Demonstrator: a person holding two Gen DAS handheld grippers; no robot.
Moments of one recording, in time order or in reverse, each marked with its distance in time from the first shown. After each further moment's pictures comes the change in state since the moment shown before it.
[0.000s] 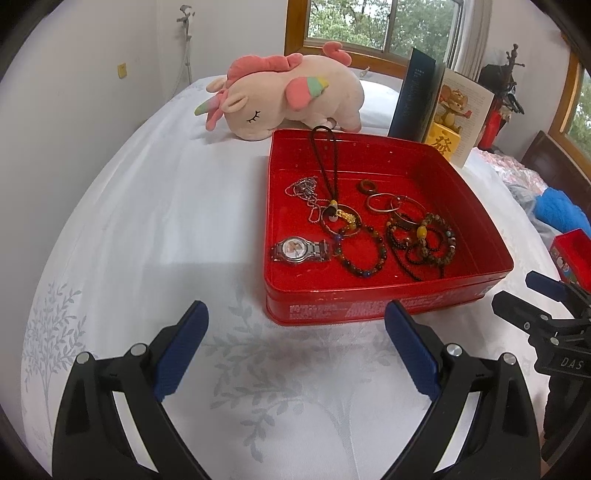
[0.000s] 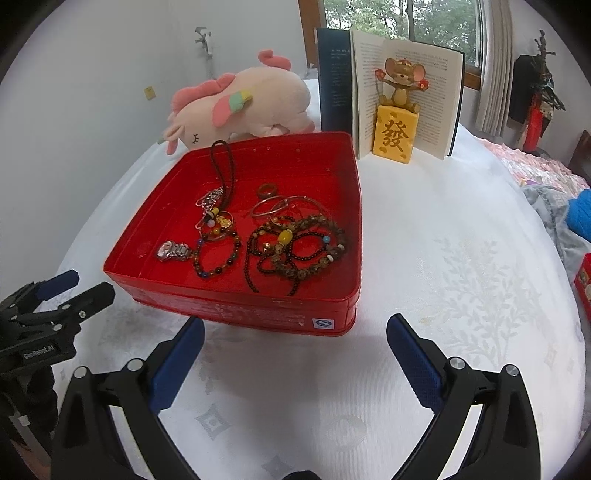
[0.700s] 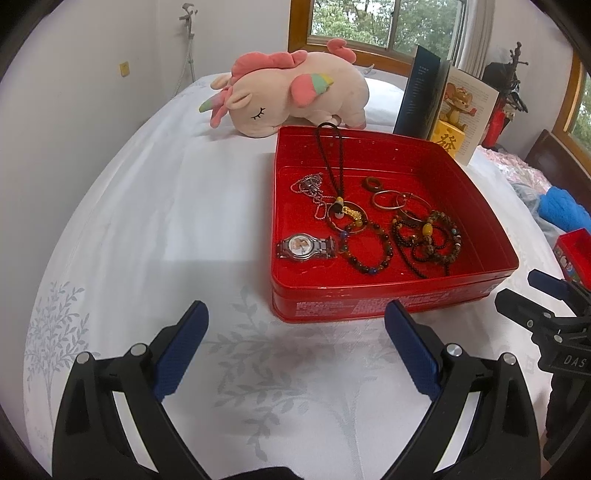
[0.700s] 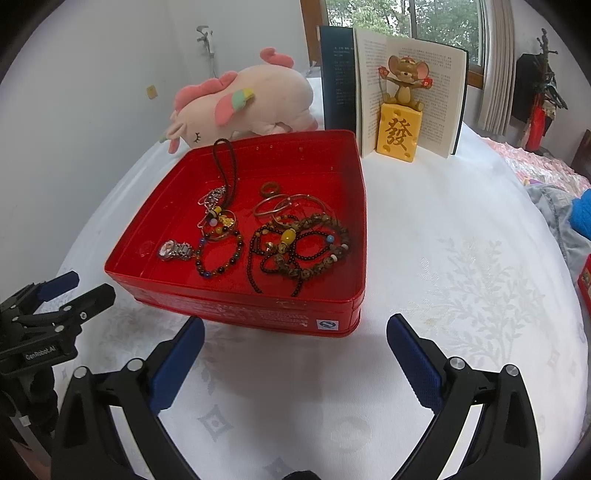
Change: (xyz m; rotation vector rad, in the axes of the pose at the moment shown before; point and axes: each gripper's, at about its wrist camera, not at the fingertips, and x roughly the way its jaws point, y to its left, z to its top) left arm 0.001 0.004 -0.001 -0.006 0.011 0.014; right arm 0.002 0.000 0.001 -0.002 0.007 0.012
